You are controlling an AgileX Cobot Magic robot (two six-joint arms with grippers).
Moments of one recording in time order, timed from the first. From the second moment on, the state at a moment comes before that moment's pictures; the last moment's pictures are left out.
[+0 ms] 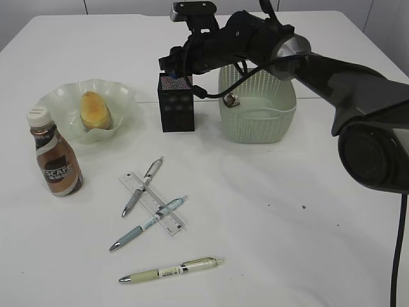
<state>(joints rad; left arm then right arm) -0.04 0.30 -0.69 -0.08 1.25 0.07 0.39 2.65 -2.56 0.44 0.57 -0.39</state>
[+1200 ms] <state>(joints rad) -0.04 0.30 -0.69 -0.09 1.25 0.07 0.39 2.65 -2.56 0.49 0.56 -0.39</state>
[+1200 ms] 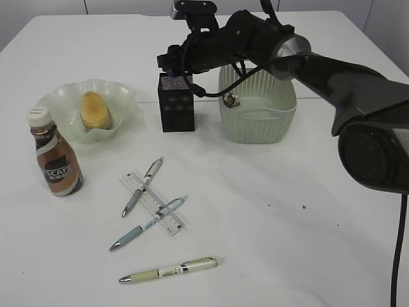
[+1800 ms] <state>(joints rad) -0.04 0.30 -0.69 -0.10 1.25 0.07 0.38 2.65 -2.56 0.52 0.61 -0.39</state>
